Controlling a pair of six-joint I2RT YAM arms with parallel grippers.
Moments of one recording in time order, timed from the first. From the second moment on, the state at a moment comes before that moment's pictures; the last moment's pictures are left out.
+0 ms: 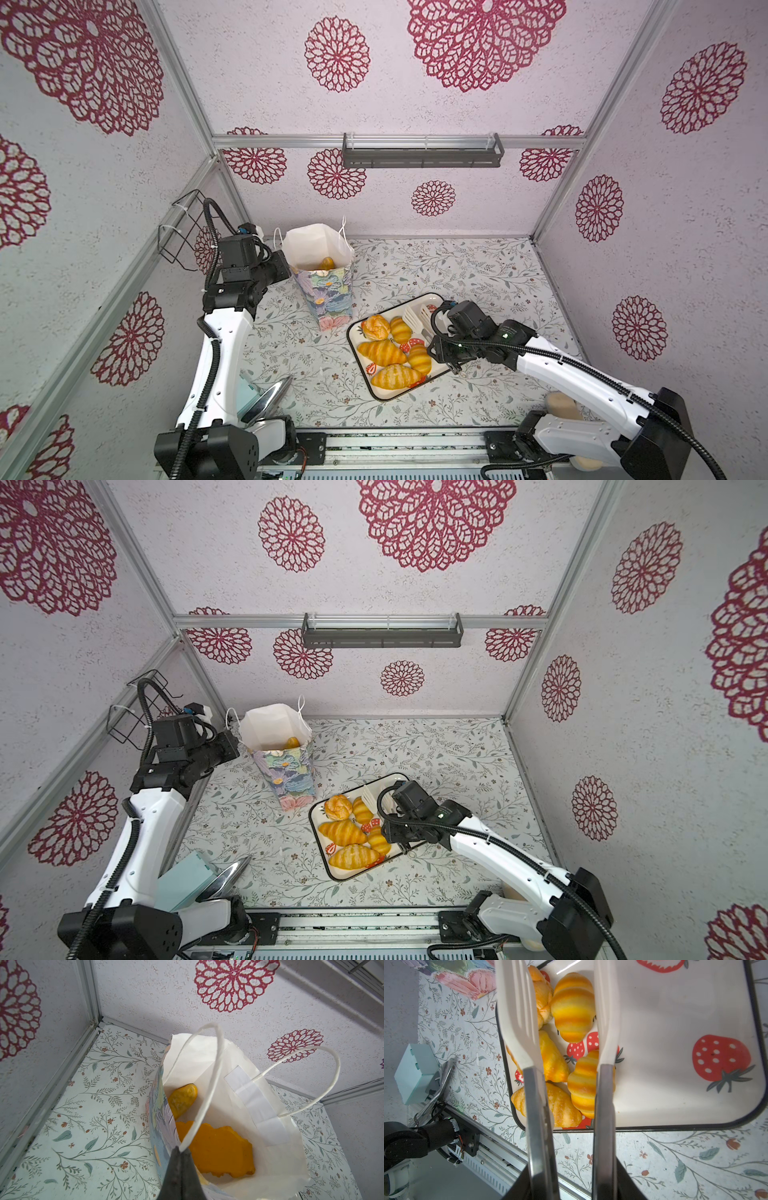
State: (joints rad) left arm 0.12 1.24 1.29 -0.61 0.16 -0.30; right arm 0.80 1.18 0.92 -0.74 -0.14 0.65
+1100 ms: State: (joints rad) left arm 0.12 1.24 1.28 -0.61 0.20 -0.30; right arm 0.79 1.35 0.90 -0.65 -0.19 0.65
